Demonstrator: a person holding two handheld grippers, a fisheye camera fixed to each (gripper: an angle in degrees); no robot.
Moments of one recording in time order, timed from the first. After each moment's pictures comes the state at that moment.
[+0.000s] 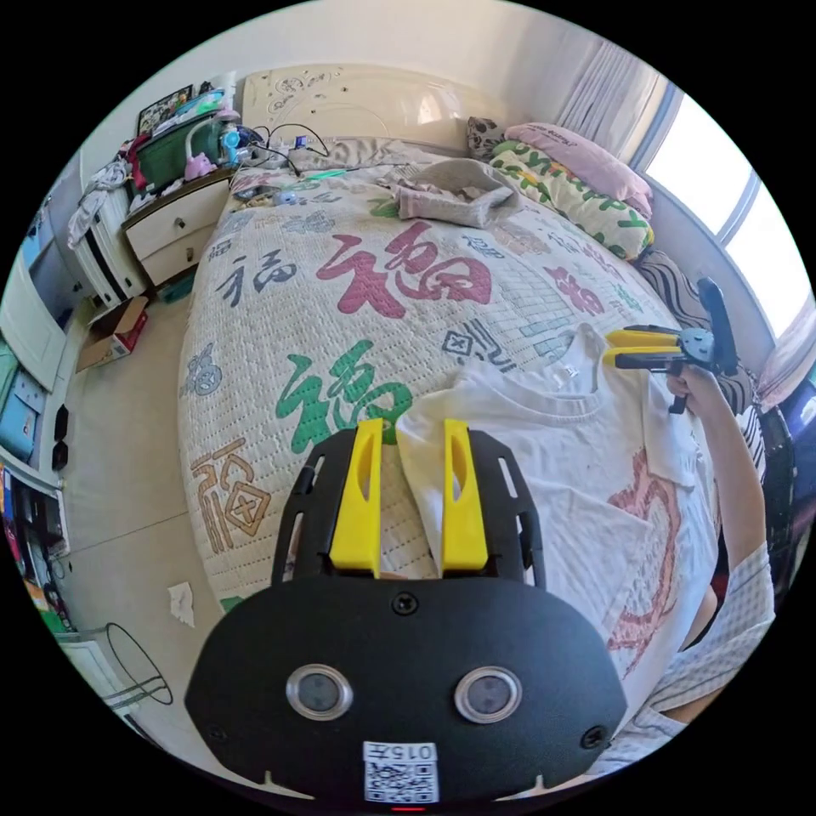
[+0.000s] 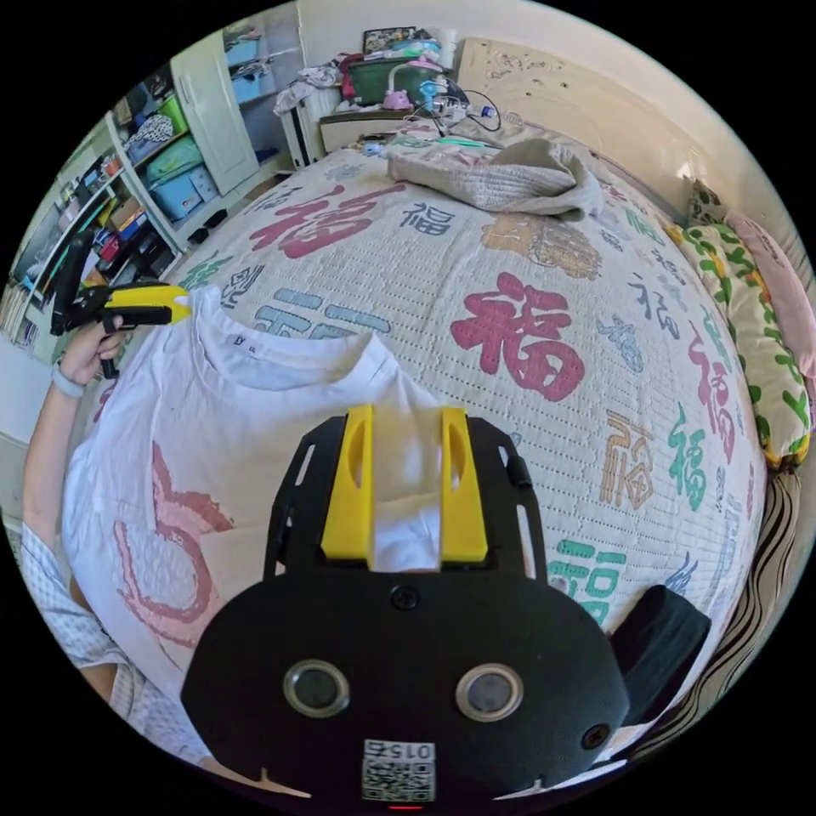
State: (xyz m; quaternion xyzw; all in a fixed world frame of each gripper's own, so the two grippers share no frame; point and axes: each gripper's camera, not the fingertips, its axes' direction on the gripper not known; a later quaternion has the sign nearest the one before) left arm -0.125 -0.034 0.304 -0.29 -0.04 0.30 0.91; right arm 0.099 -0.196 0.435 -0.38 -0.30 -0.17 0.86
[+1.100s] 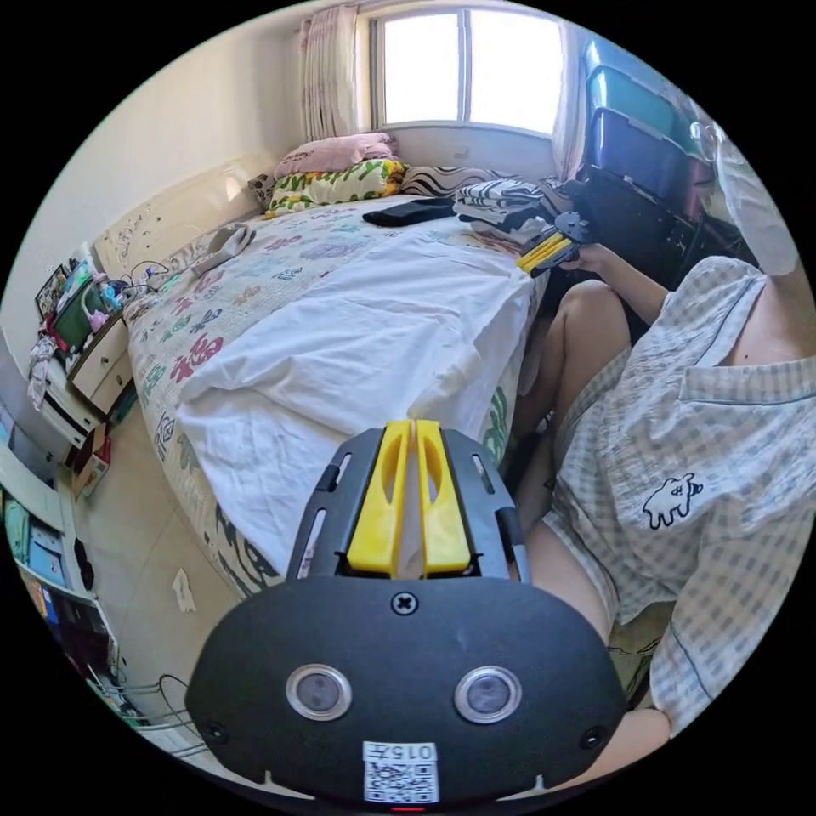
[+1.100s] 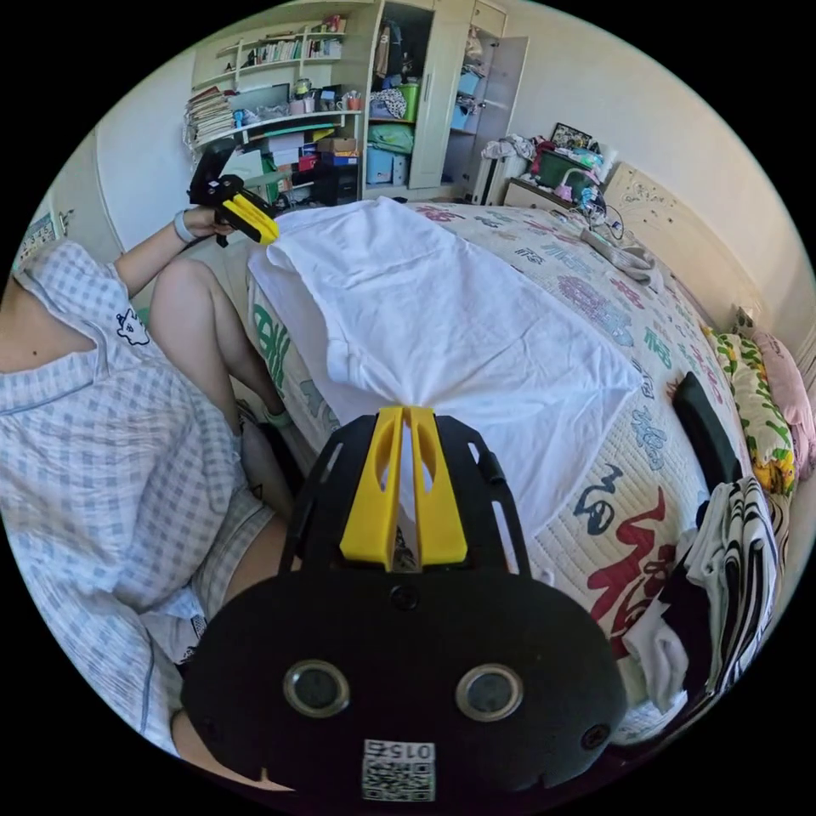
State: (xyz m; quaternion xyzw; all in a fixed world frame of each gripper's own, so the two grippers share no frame) left arm -0.208 0.353 -0.151 -0.25 0.10 0.54 0.80; right arm 0.368 0.049 -0.176 -0.24 -0.42 -0.29 0.83
